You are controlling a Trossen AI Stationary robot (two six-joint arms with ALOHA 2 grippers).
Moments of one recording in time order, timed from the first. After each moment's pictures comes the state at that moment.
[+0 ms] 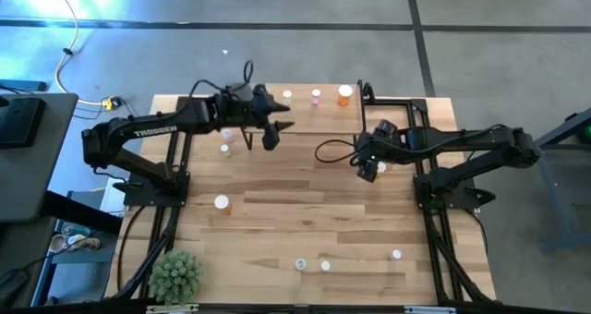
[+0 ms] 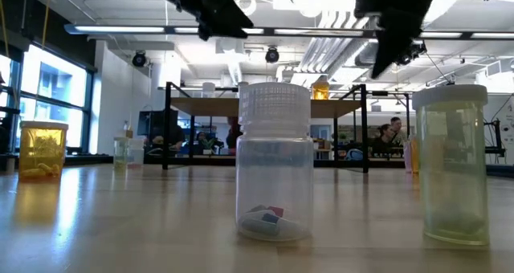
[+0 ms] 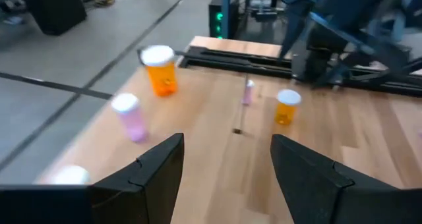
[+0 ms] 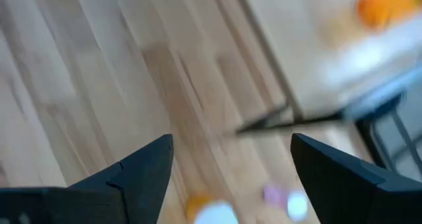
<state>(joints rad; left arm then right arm) 0.47 1.35 1.10 -0.15 0.05 0.06 -0.03 1.21 1.04 -0.99 0.43 0.27</state>
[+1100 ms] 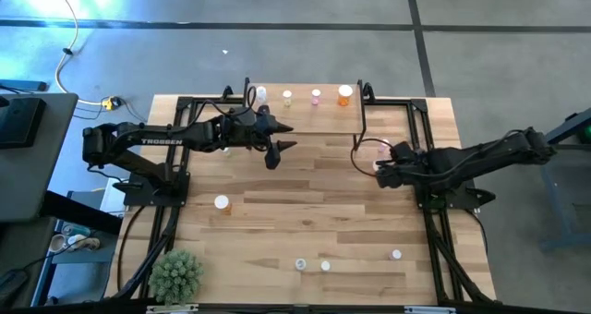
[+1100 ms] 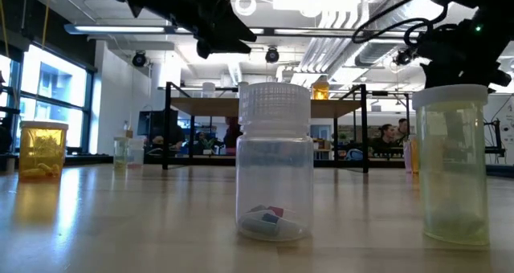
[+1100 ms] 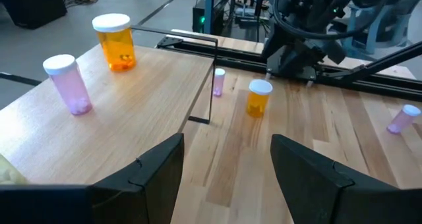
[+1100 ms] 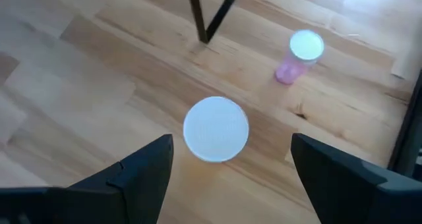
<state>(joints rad) 0.36 1.35 0.90 0.10 0.01 -0.04 0.17 0.87 0.60 -1.00 0.55 1.18</state>
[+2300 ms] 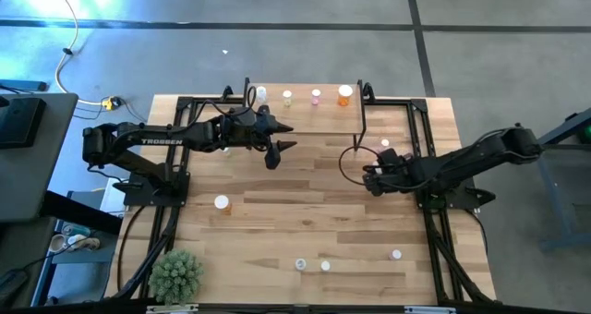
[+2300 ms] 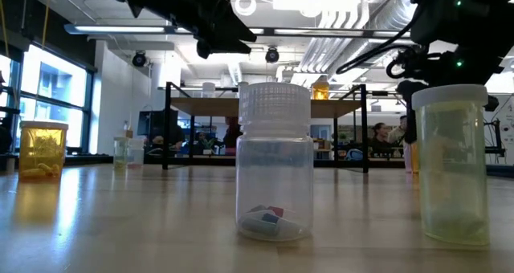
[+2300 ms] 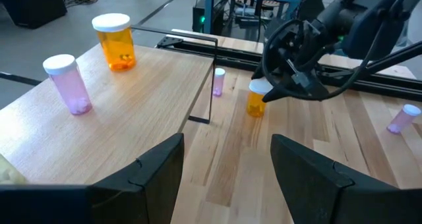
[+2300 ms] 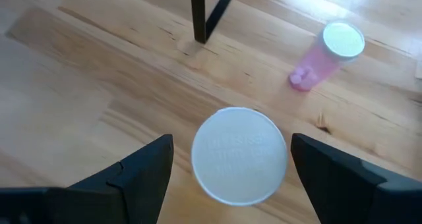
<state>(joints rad) 0.36 1.35 0.90 0.10 0.01 -0.04 0.17 1.14 0.52 -0.75 0.64 1.21</state>
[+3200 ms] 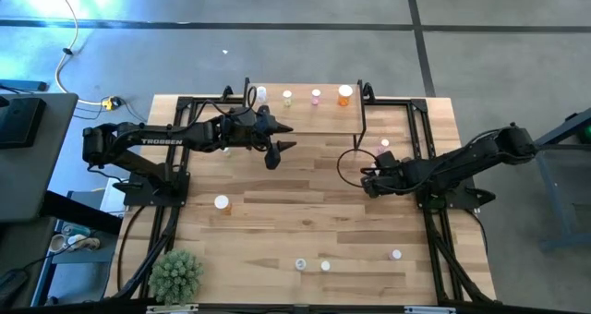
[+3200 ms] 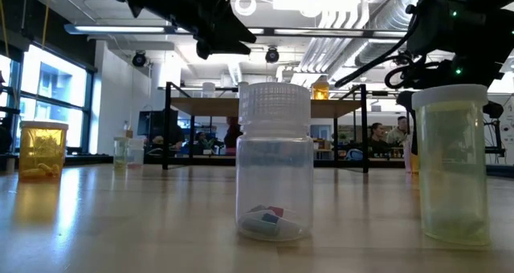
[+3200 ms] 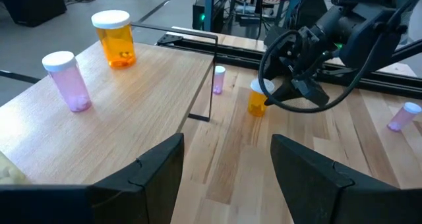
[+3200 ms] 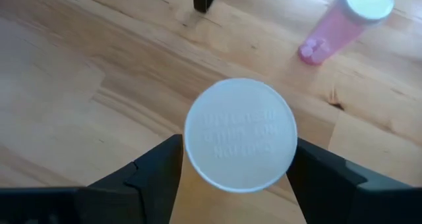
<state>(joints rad) 0.36 1.35 0.90 0.09 0.01 -0.04 0.17 1.21 0.52 -0.73 0.57 1.25</state>
